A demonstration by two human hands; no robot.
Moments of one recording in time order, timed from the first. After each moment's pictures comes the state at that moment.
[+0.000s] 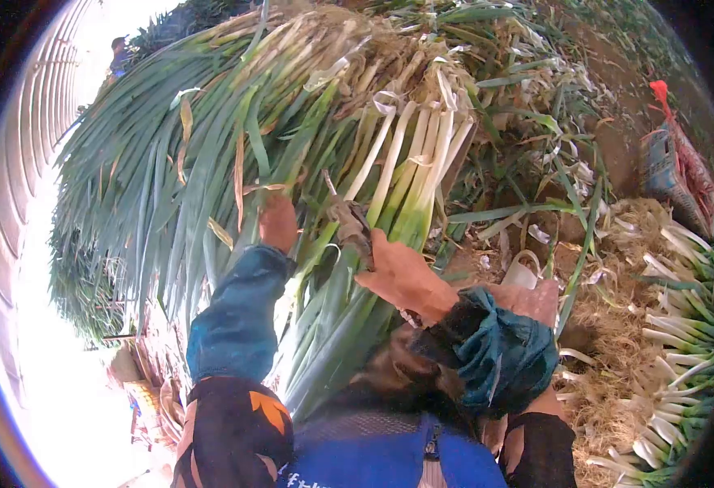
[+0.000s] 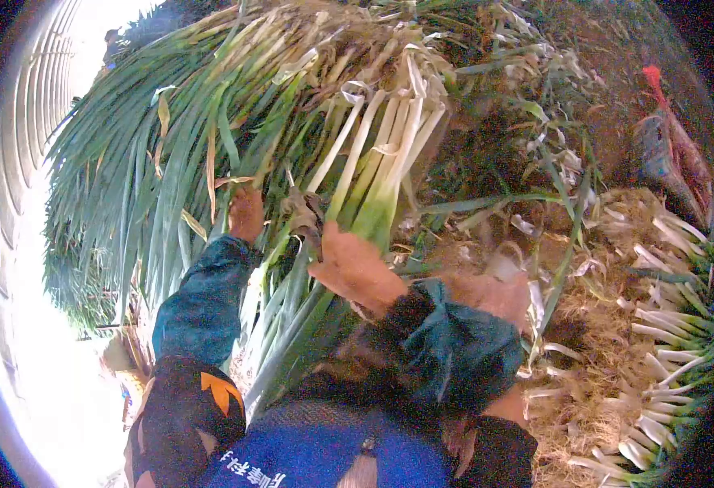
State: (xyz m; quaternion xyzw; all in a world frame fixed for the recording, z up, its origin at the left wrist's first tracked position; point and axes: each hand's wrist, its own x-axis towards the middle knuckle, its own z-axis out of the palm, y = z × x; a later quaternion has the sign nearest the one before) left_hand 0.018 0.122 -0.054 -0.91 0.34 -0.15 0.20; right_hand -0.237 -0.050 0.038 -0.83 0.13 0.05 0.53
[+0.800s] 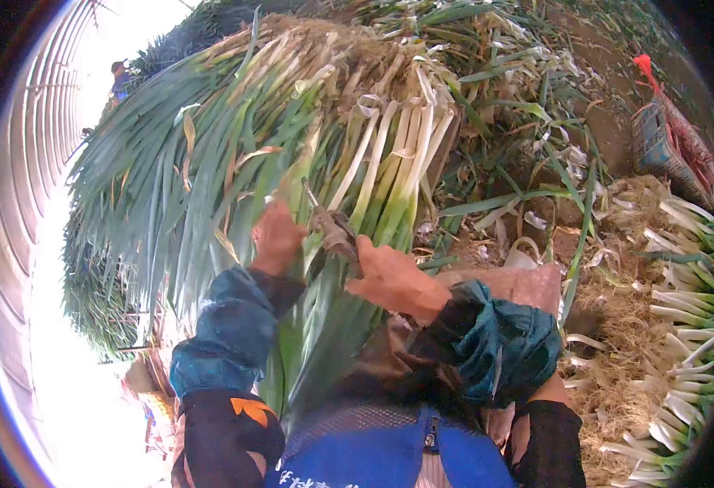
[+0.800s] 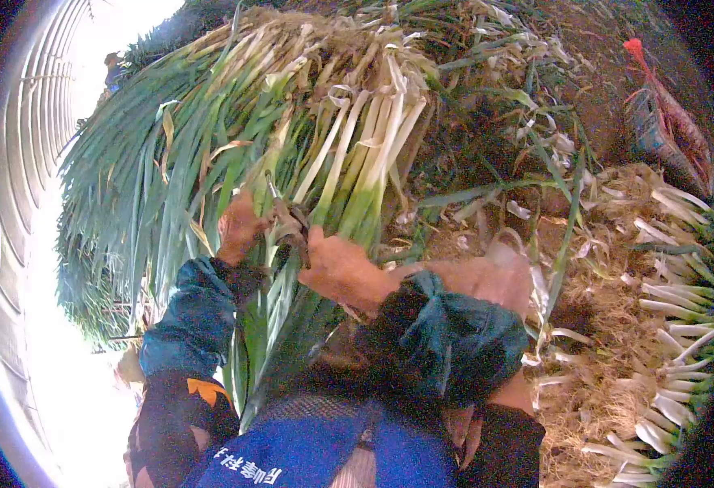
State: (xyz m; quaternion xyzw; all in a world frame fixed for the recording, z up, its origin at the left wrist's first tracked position) left_hand -0.084 0.092 0.060 -0.95 0.33 0.00 -0.01; right_hand -0.276 -0.043 0.058 -0.84 0.09 0.06 0.54
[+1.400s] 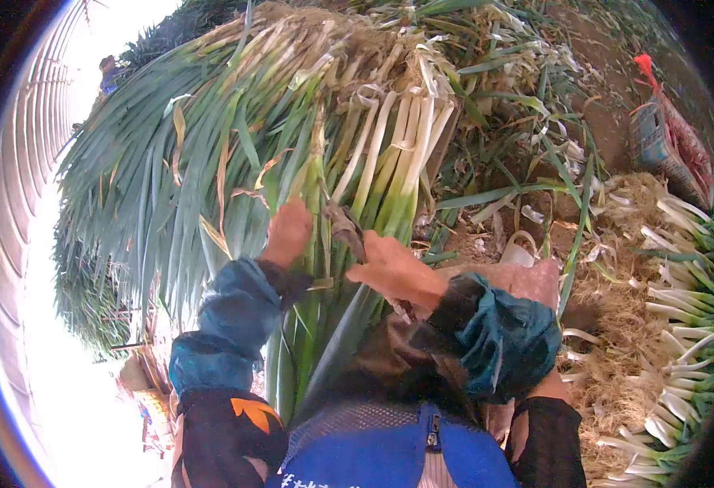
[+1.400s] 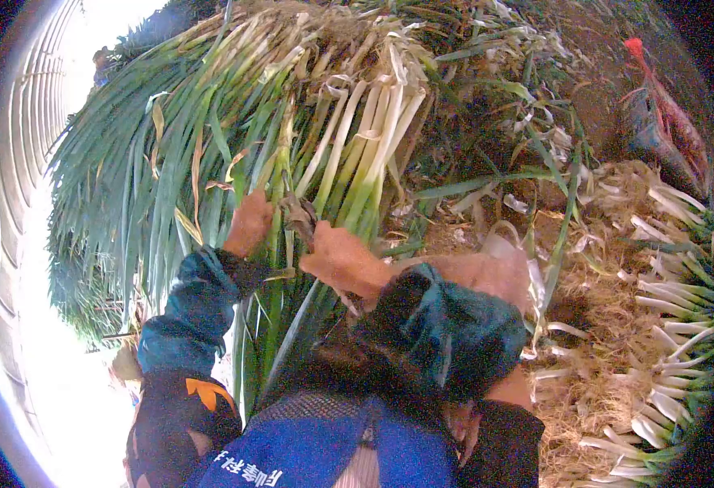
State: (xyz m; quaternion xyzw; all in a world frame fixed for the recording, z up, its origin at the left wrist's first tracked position) left_hand -0.057 0.109 0.001 -0.86 0.51 -0.03 -0.03; right_hand -0.263 -0.045 0.028 -0.77 0.12 0.04 0.62
